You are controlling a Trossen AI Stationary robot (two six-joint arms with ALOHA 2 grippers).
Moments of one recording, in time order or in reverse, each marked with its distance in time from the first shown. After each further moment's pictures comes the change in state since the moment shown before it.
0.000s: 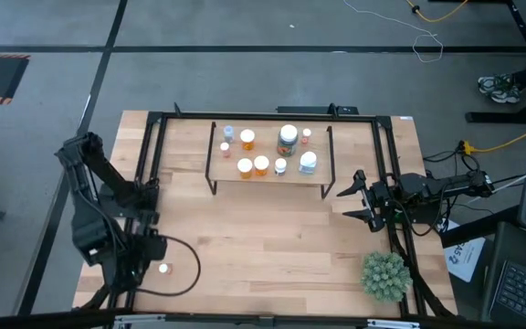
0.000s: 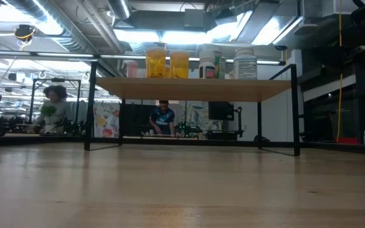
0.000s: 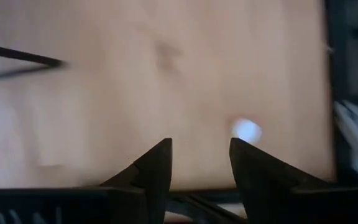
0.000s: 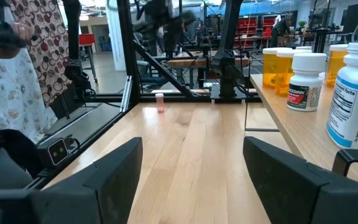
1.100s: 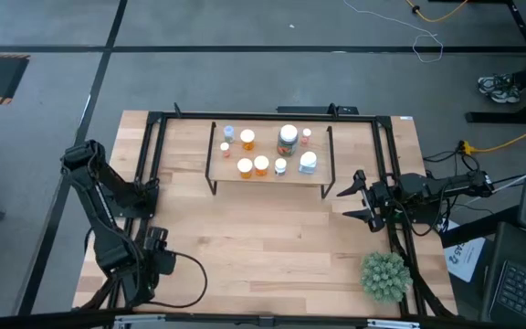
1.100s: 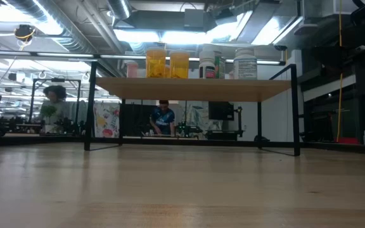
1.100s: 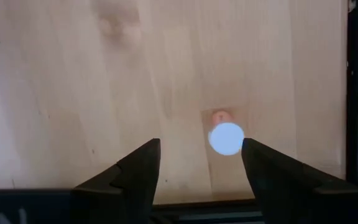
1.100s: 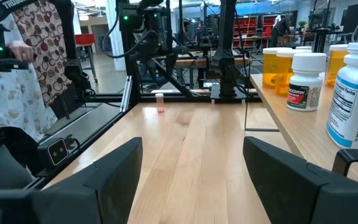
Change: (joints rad) left arm -0.013 0.098 -0.258 0.316 0.117 -0.021; right arm 0.000 0.000 0.000 0.000 0.000 0.000
